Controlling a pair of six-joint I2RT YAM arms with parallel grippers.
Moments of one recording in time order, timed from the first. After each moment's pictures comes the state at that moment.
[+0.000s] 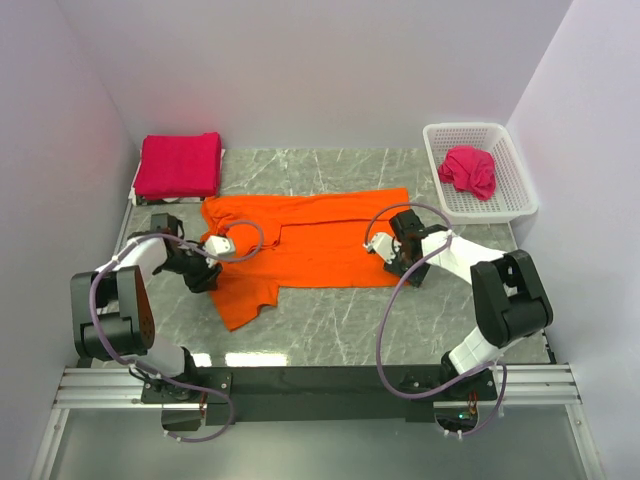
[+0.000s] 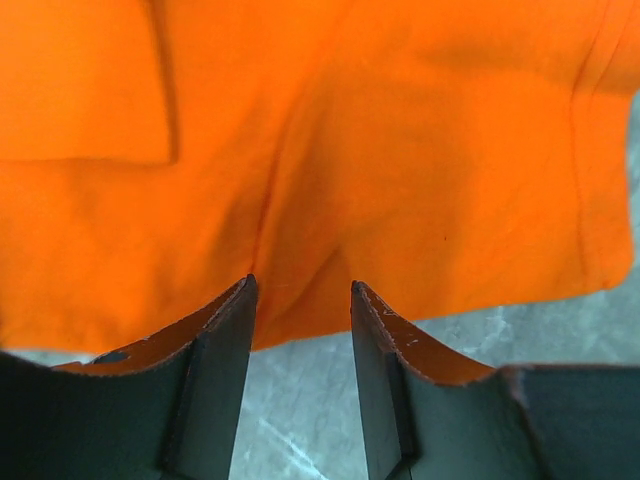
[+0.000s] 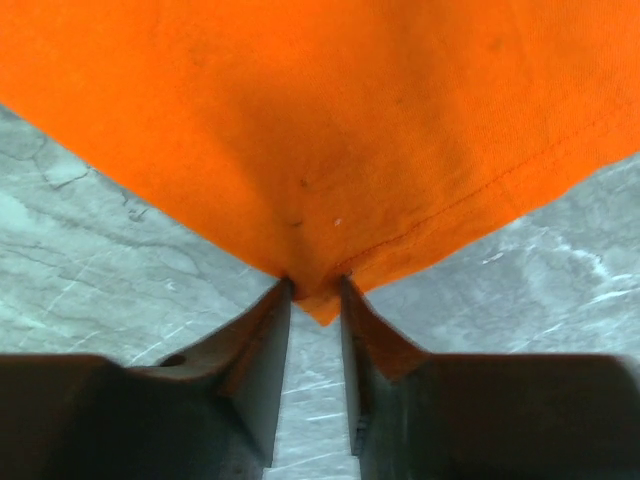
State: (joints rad) left arm 0.16 1.51 0.83 -0.73 0.63 1.25; right arm 0.33 1.60 0.87 -0.63 0.08 -0.70
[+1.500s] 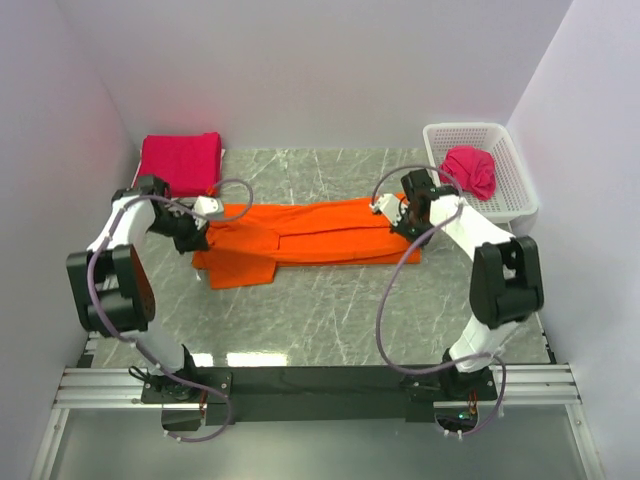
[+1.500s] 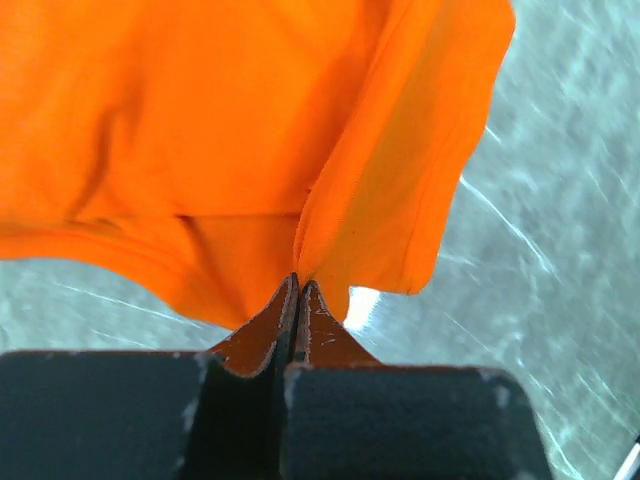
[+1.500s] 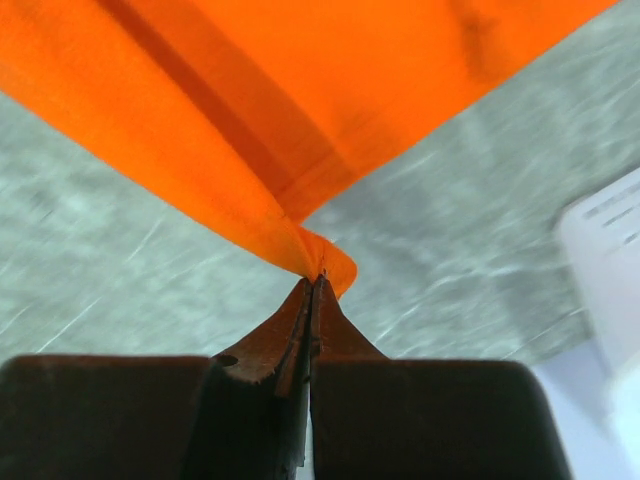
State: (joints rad) left arm 0.19 1.63 1.21 -1.00 0.66 1.29; right arm 0.22 1.68 1.21 -0.82 0.02 -0.78
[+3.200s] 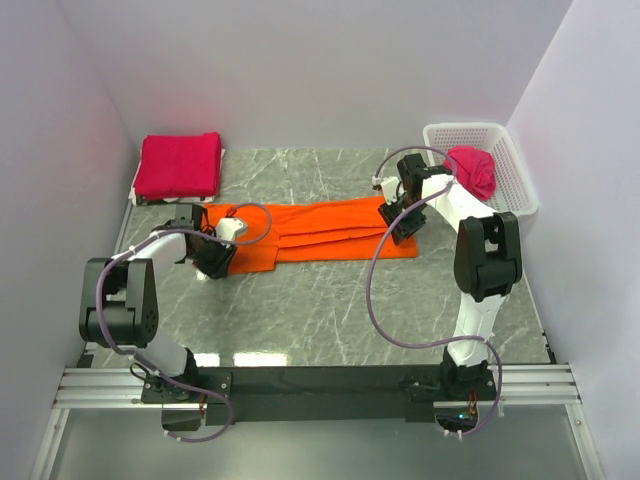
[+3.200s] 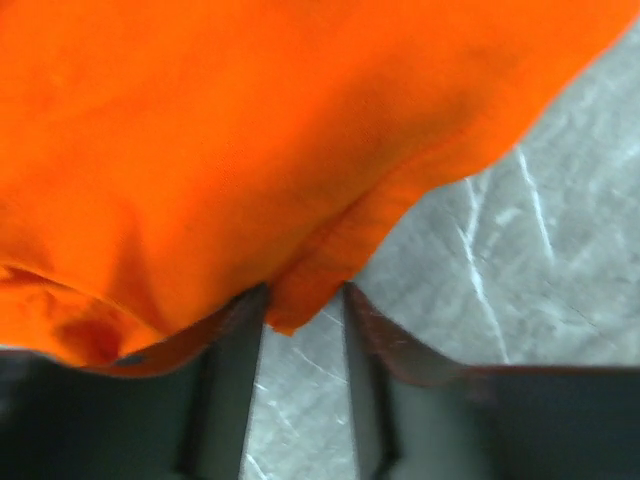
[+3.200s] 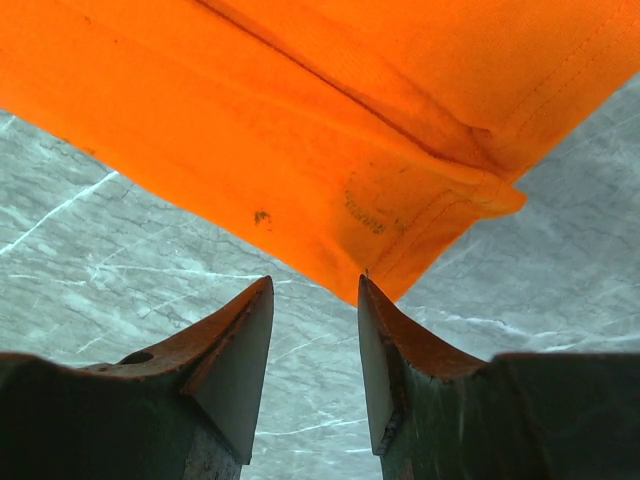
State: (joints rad) left arm -0.01 1.57 0.85 -0.47 0.36 0.65; right arm 0.19 1.94 1.52 -0.93 -0.16 -0.41
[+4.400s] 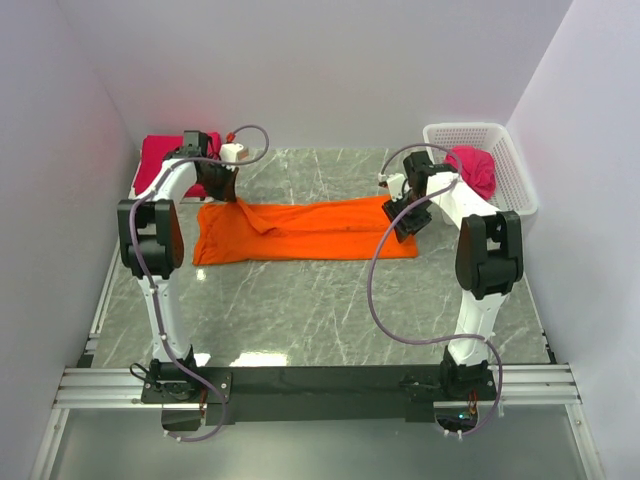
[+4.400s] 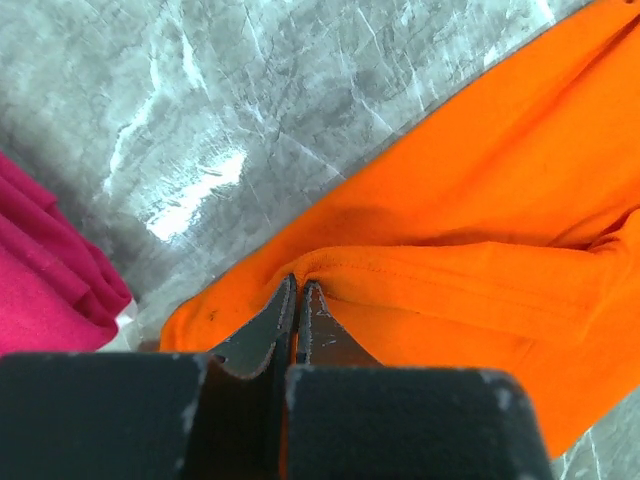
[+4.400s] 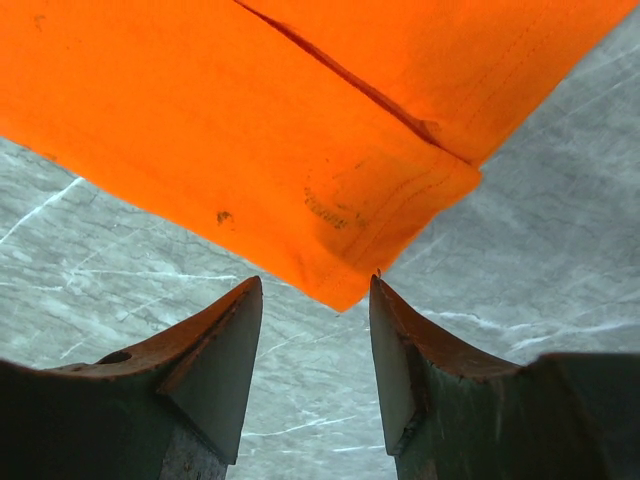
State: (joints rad) left arm -0.01 2.17 1.81 -0.68 0.45 0.48; right arm 0.16 1.96 1.54 -0.93 -0.15 -0.41
